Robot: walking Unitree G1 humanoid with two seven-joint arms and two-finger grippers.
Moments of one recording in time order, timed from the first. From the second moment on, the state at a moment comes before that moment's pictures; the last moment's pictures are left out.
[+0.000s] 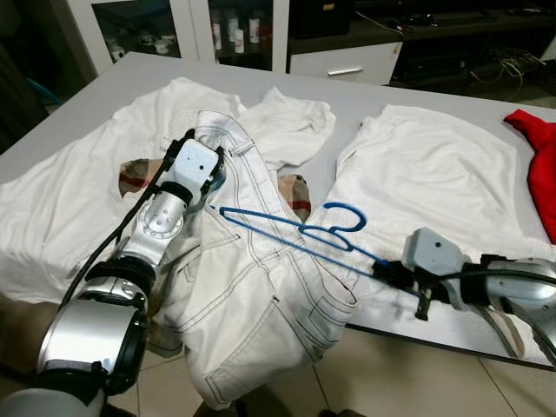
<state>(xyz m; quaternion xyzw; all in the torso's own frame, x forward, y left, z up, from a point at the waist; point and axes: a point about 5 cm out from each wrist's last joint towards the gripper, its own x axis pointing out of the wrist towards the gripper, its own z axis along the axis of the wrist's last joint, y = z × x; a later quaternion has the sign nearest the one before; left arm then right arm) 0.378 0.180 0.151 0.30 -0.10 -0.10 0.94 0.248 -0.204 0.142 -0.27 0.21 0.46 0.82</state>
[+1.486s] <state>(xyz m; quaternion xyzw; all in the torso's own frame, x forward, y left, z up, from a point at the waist) 0.360 0.235 0.178 0.14 -0.10 -0.20 0.97 0.274 -0.202 0.132 -0.32 0.21 0.37 0.85</state>
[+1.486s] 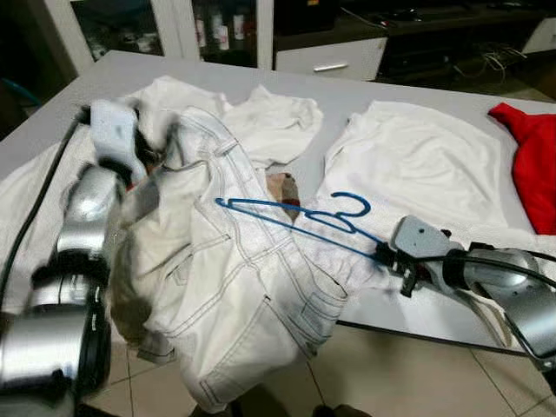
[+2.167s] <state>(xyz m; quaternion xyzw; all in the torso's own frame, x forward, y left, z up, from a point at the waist) 0.307 0.243 0.171 0.15 0.03 -0.37 0.92 0.301 -0.223 0.129 -0.33 0.22 0.25 0.88</state>
